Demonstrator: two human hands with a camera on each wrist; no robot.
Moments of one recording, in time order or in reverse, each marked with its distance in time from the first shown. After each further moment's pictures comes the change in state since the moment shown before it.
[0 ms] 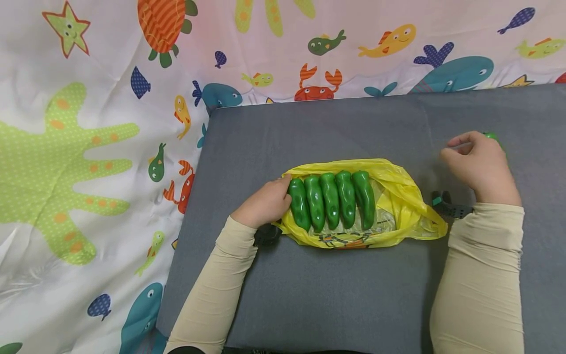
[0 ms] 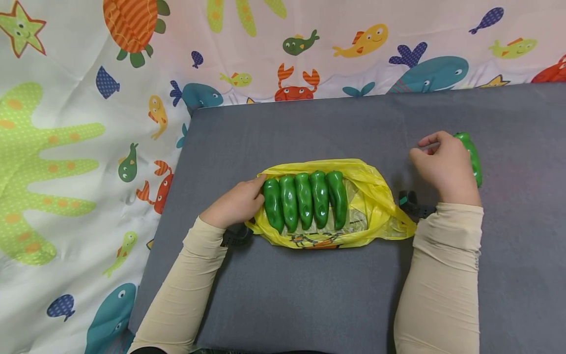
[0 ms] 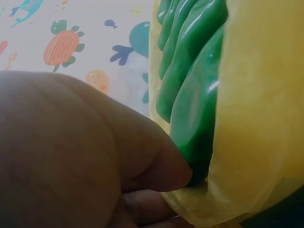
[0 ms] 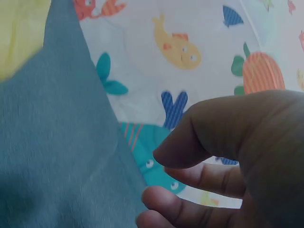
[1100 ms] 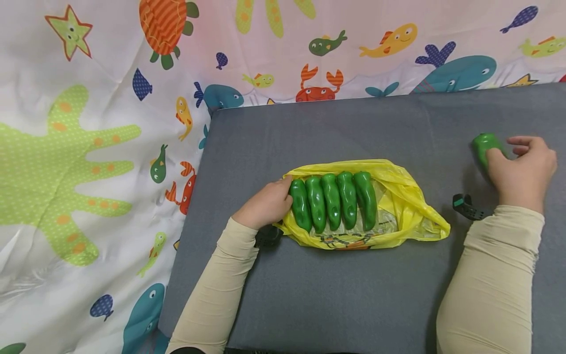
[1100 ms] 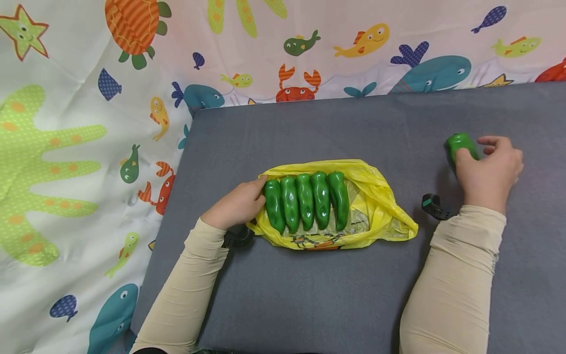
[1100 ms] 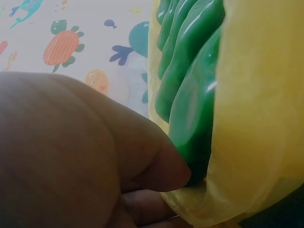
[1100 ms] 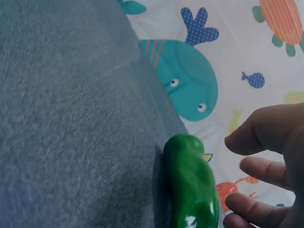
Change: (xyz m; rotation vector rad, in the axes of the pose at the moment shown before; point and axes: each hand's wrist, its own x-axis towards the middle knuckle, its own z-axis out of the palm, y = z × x) left_hand -0.002 0.000 0.000 -0.013 0.002 0.001; right_hand 0.014 0.045 -0.004 0.166 0.413 0.407
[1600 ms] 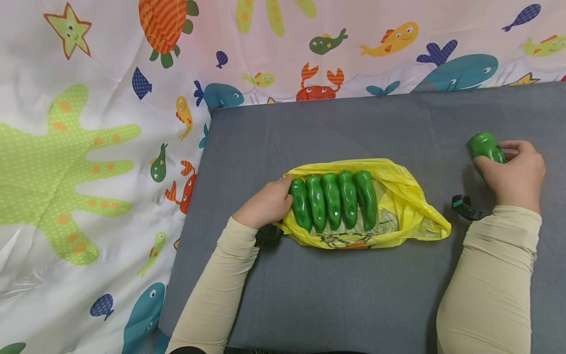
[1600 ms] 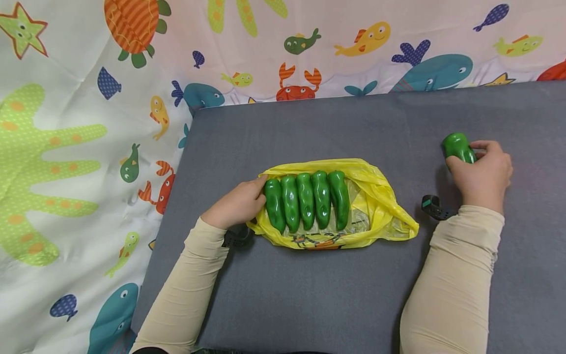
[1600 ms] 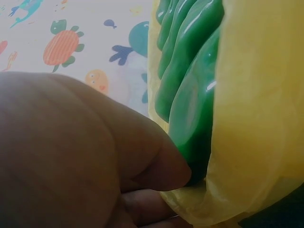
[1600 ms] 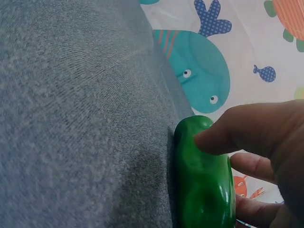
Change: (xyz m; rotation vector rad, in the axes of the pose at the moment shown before) left_hand 0.001 -0.002 0.001 0.000 -0.001 0.004; right_hand 0.005 0.012 0.012 -0.086 -0.100 -0.083
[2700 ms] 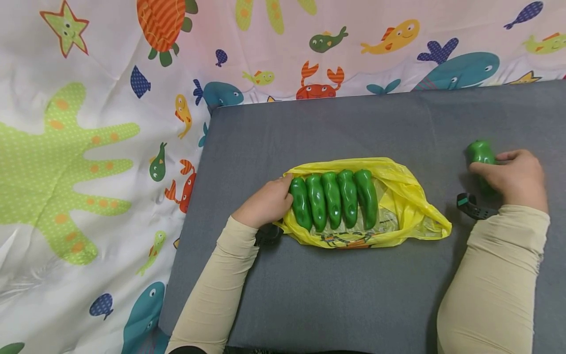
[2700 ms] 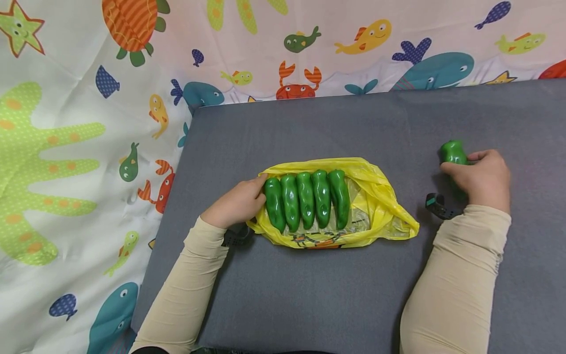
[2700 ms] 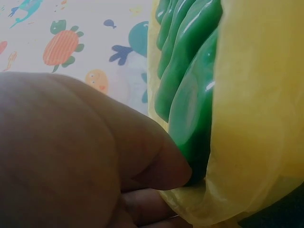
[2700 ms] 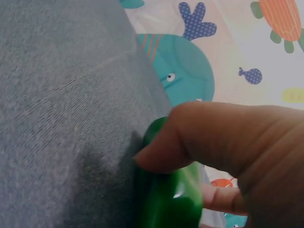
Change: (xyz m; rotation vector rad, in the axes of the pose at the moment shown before) left_hand -0.001 0.001 -0.001 0.010 0.006 0.019; right_hand 0.000 0.005 -0.013 -0.107 -0.187 0.007
